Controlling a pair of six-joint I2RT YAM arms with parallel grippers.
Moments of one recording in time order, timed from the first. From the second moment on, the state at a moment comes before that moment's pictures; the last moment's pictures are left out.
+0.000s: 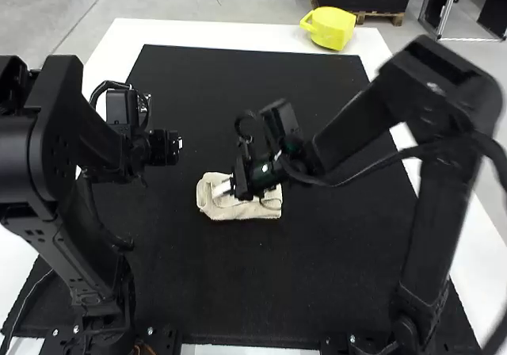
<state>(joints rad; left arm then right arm) 0.14 1.37 0.42 0.40 0.20 0.01 0.81 1.73 0.81 0.29 -0.69 0.50</state>
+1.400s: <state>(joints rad) 0.10 0.13 1.01 -0.12 0.09 -0.05 0.11 0.24 1.32 -0.17 -0.33 0.35</state>
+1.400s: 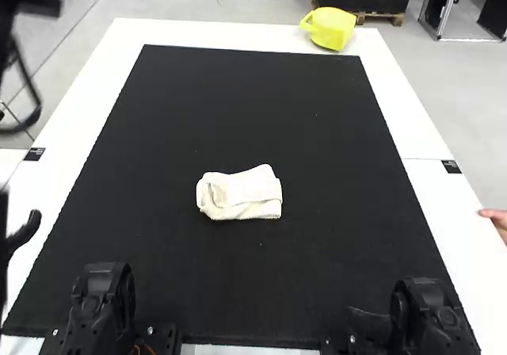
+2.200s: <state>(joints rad) 0.16 0.00 0.22 0.44 0.11 0.13 0.07 0.02 0.26 0.26 0.14 -0.09</state>
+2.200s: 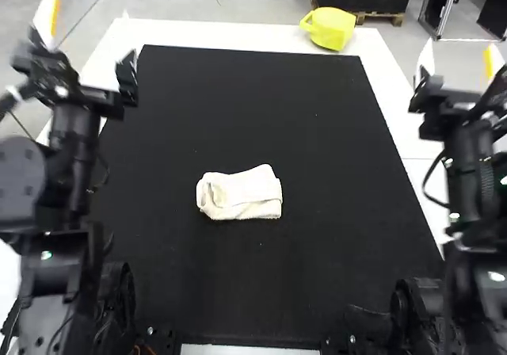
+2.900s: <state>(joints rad) 0.16 0.00 0.01 0.00 -0.08 0.00 0.07 0.01 0.01 -0.05 0.24 0.01</state>
